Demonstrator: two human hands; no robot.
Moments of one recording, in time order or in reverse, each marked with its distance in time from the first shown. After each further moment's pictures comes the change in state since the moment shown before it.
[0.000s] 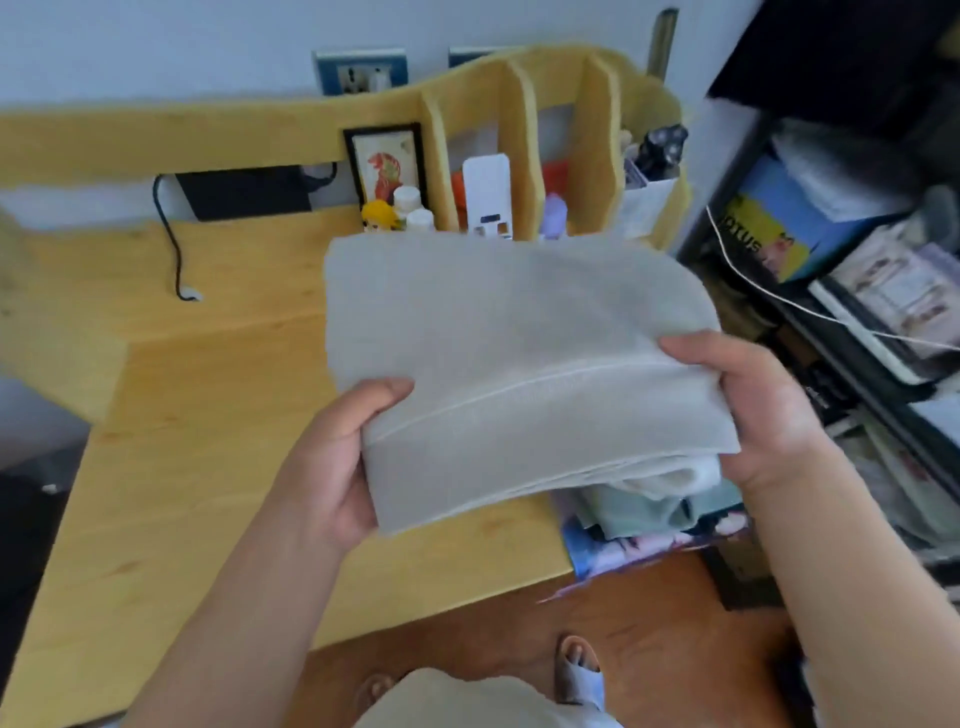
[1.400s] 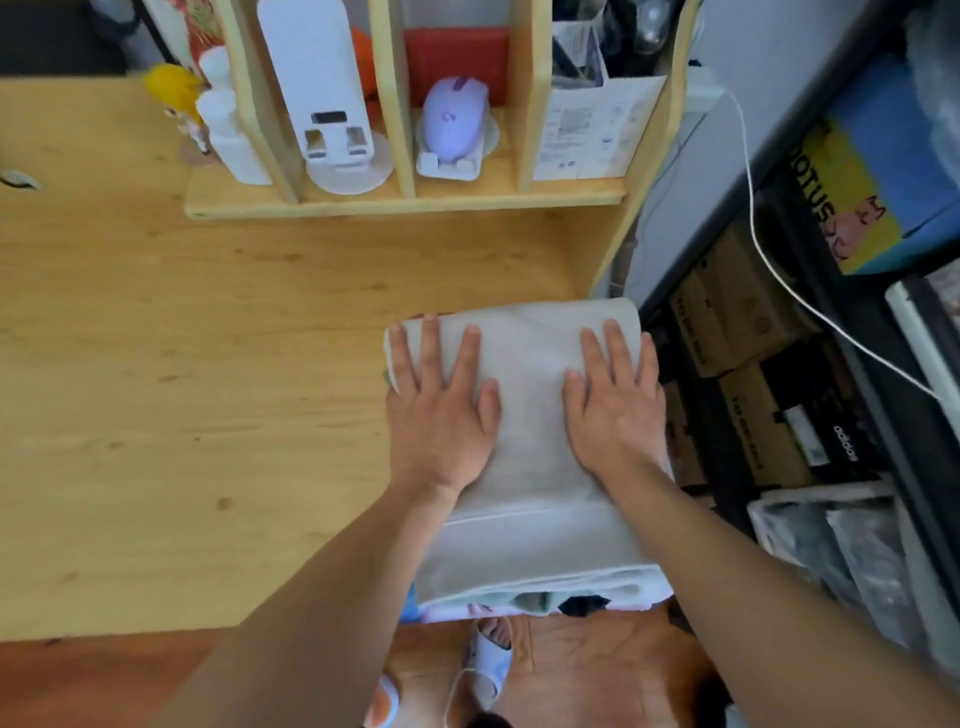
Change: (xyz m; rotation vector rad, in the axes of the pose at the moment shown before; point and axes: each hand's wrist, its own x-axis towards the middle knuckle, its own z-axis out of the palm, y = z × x) left_hand 0.303 -0.243 0.117 1.839 0.678 0.447; right_hand 0.263 0.087 -0.261 -1.699 0.257 -0.298
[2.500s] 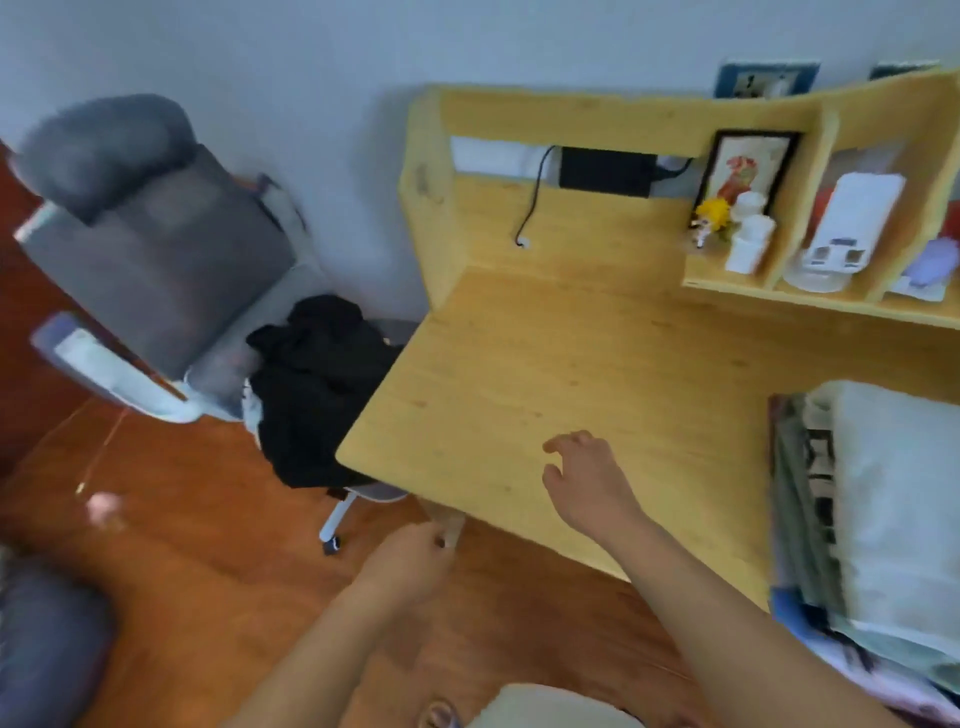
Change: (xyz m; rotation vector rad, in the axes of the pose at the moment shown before) left_hand -0.285 -0.444 -0.190 -0.252 -0.630 -0.558; right_hand -0.240 -0.435 0.015 0.244 -0.409 -0.540
